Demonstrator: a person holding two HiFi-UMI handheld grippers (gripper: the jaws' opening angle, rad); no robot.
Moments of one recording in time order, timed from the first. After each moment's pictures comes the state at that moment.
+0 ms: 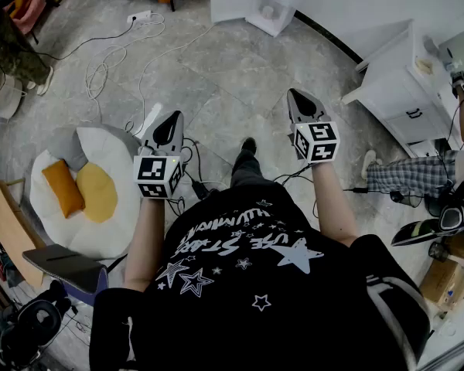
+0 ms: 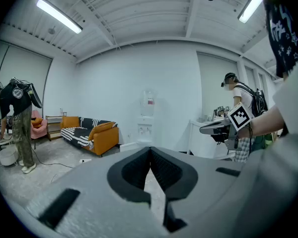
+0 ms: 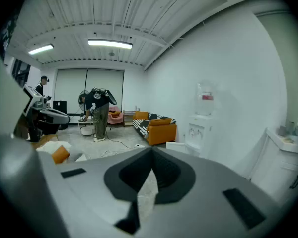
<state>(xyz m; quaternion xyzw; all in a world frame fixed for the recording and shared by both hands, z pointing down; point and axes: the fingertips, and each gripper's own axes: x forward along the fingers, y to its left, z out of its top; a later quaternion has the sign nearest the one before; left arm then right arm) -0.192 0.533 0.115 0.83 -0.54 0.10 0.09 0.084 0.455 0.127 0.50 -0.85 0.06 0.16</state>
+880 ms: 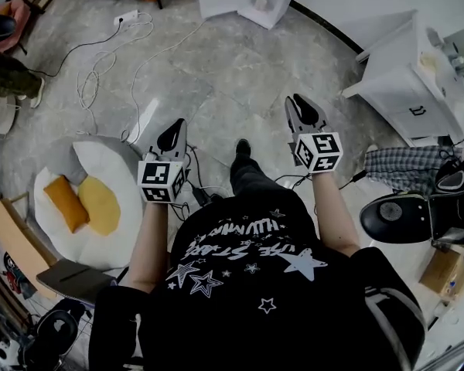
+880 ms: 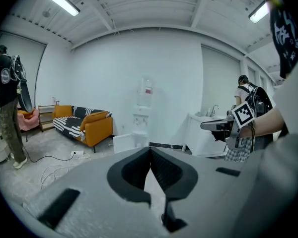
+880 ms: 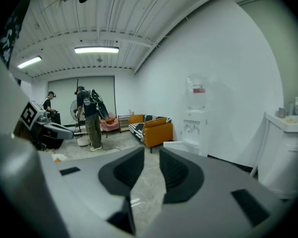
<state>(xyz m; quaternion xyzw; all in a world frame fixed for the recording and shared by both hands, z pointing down) -0.163 0.444 0.158 0.84 -0.51 0.13 0.14 0.114 0.388 0.151 0.52 -0.84 0.11 0.11</state>
